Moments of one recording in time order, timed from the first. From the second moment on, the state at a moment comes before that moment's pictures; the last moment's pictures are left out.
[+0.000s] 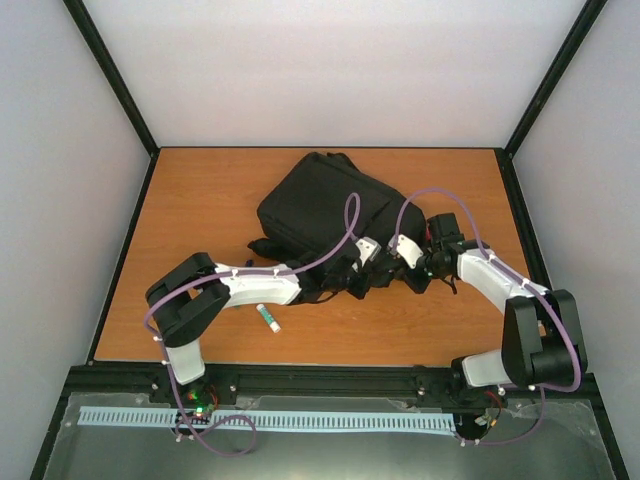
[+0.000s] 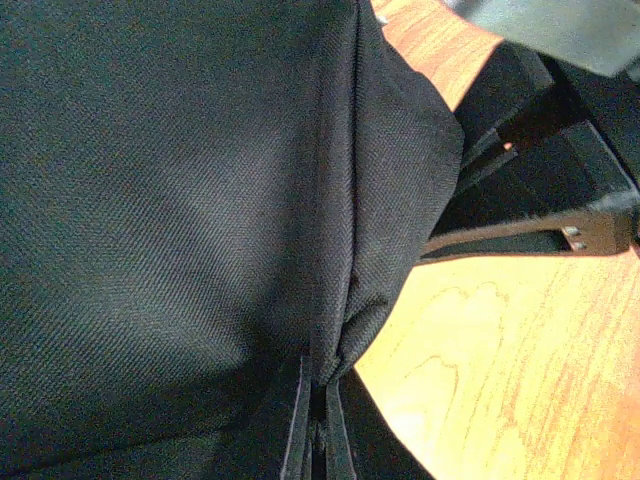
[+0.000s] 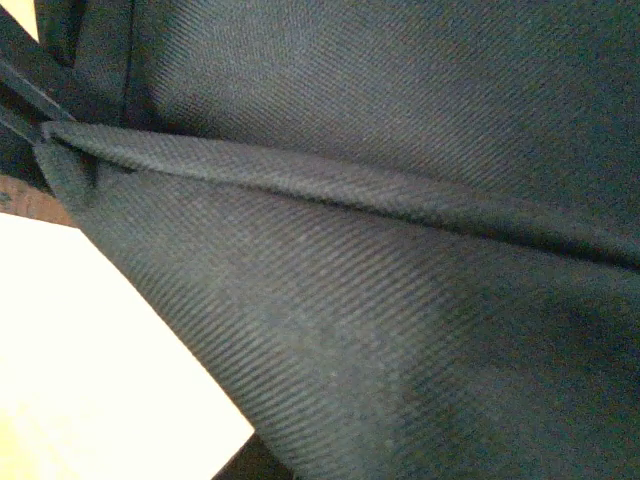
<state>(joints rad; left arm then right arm) -1.00 1.80 1.03 0.11 0.07 -0.43 0.18 1.39 0.75 -0.55 -0.44 -0.70</state>
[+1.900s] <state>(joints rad) -1.09 1.68 0.88 0.29 -0.11 -0.04 0.32 1.43 0.92 -0.96 -0.45 -0.74</state>
